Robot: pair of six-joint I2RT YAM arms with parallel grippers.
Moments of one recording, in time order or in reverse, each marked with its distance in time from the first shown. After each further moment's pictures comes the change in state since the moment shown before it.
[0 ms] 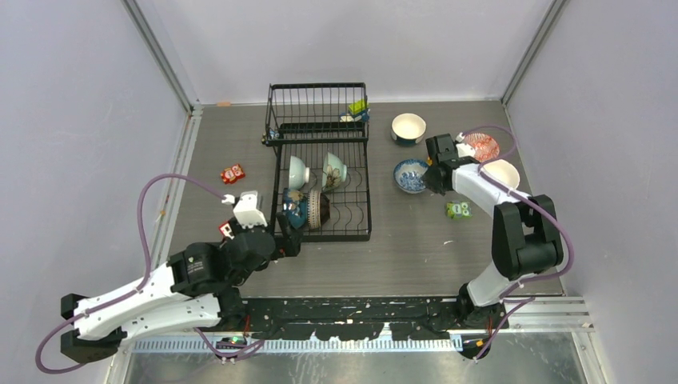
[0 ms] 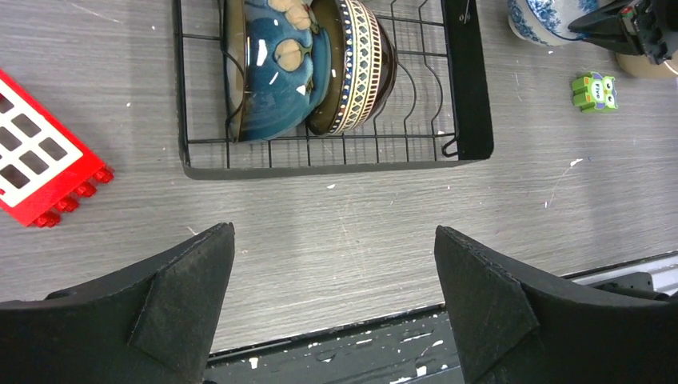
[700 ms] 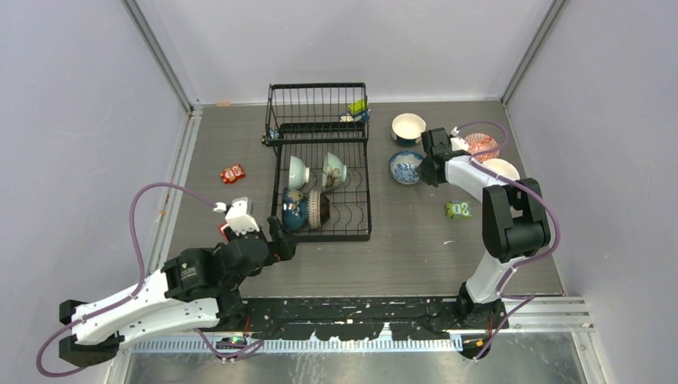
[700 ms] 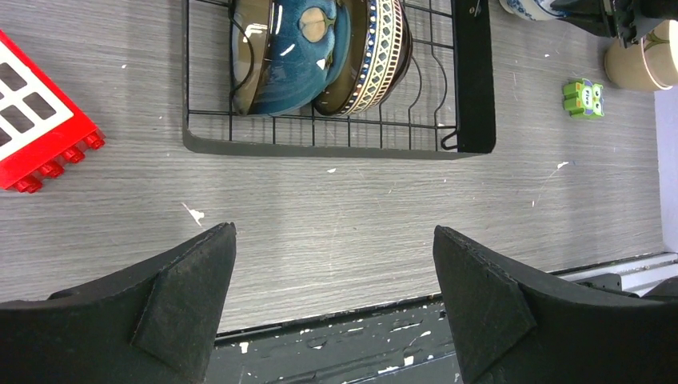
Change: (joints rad) left arm 0.000 -0.089 -0.063 -0.043 0.022 -0.121; right arm -0.005 0.152 0.084 0.097 -0.021 0.025
